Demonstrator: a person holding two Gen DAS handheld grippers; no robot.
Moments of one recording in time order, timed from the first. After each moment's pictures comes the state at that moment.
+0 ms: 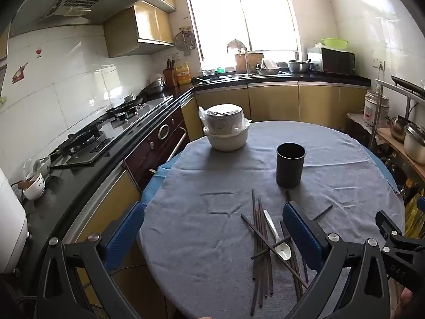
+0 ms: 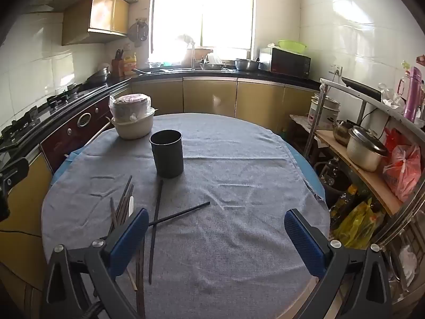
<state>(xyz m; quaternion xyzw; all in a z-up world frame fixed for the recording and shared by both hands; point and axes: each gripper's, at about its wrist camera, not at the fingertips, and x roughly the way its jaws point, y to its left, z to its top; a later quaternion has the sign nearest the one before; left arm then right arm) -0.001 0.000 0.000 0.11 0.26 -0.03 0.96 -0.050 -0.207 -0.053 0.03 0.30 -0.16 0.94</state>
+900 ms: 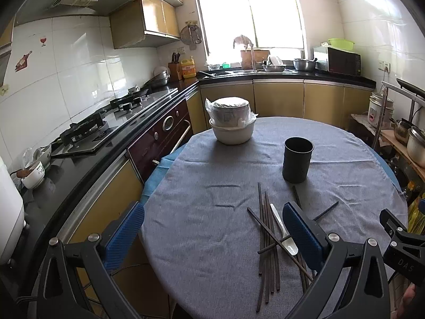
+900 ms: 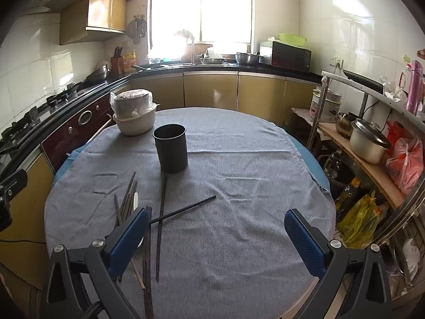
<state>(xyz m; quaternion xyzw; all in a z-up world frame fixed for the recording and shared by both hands) 0.004 0.017 -0.013 0.09 0.29 -0.03 0.95 -0.045 -0.199 -0.059 0.05 0.32 -0.16 0.93</state>
